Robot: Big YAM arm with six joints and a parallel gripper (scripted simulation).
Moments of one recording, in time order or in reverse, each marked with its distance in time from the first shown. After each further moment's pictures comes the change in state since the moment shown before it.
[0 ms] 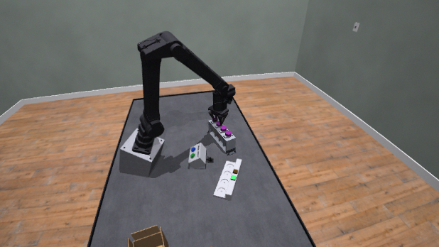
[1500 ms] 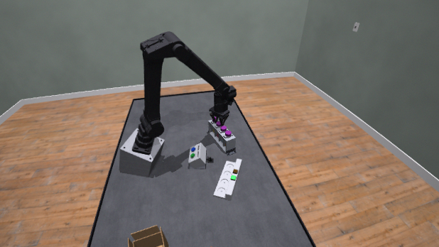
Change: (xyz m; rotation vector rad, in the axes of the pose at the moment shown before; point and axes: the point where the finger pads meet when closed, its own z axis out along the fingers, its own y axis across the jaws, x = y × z) arm -0.004 -0.004 0.009 0.000 0.000 0.000
